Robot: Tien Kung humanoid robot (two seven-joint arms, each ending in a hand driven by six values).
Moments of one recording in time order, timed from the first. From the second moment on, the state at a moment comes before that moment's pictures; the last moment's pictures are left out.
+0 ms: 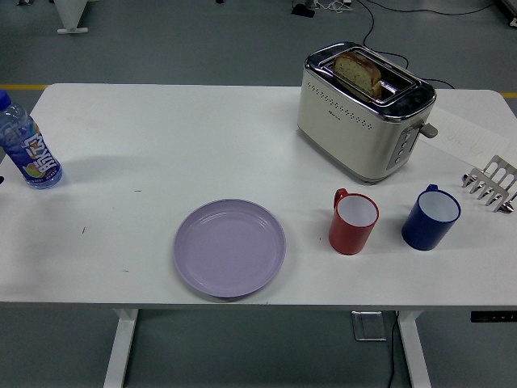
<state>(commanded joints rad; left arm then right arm) -0.15 0.29 -1.73 -1.12 0.71 0.05 -0.04 0.06 -0.02 0.85 0.24 -0.22 -0.27 -0.22</state>
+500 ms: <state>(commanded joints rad) -0.15 0.29 -1.76 -1.12 0.71 0.05 -0.04 0.06 -0.02 0.85 0.24 -0.23 -0.27 -0.23</state>
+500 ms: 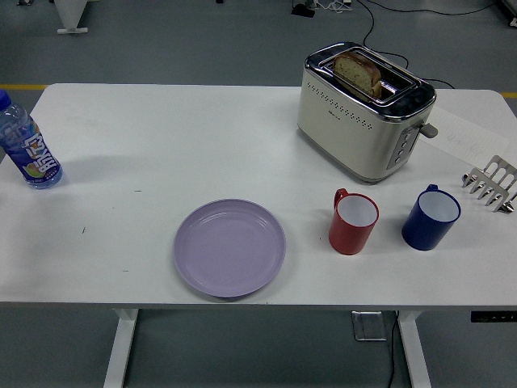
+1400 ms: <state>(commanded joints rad) -0.14 0.28 -1.77 -1.13 0.71 0.05 -0.05 0.06 -0.02 0.87 0.25 -0.25 -0.27 -0.24</state>
